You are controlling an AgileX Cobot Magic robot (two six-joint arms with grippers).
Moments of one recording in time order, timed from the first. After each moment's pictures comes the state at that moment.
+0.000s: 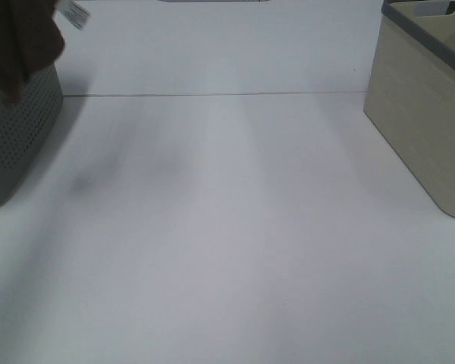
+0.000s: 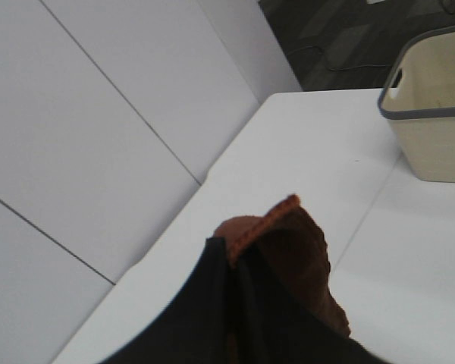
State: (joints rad) left arm -0.05 1.62 -2.32 -0.62 1.14 0.98; right arm 0.12 0.00 -0.50 0.05 1.05 -0.07
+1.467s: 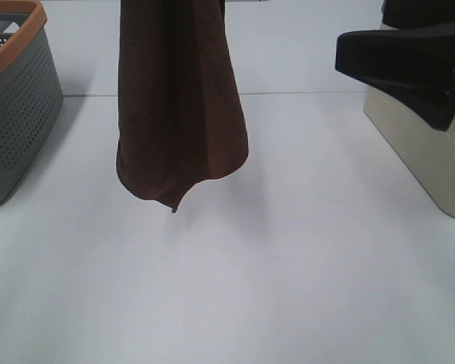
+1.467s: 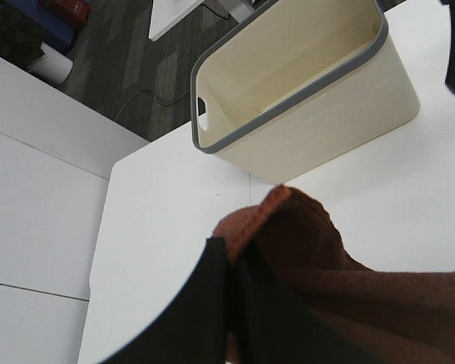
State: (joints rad) left arm -0.41 1.77 -2.32 -0.60 1.22 1.33; right arm 0.12 0.94 -0.53 1.70 0.55 -1.84
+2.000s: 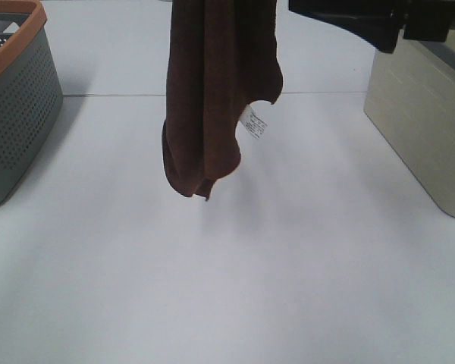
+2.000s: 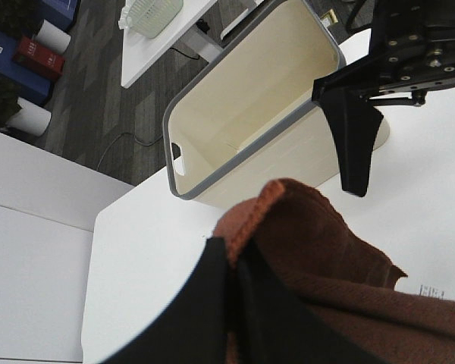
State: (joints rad) left arm -0.48 1.79 -2.32 -0.65 1.22 1.42; right arm 0.12 1.25 -0.77 1.73 0.73 -1.89
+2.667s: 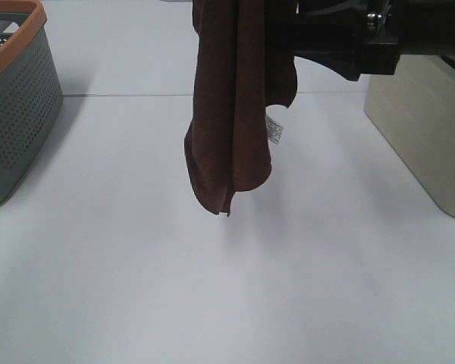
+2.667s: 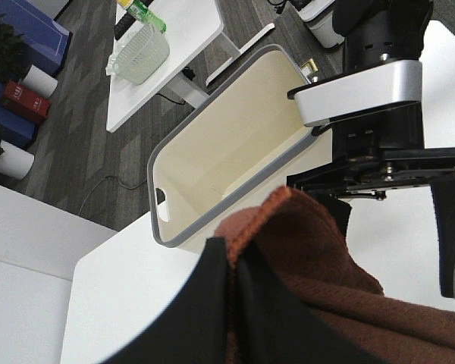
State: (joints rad) left arm -0.48 1.82 -2.32 -0.77 1.22 1.46; right arm 0.12 1.42 -0.81 1.73 0.74 -2.02
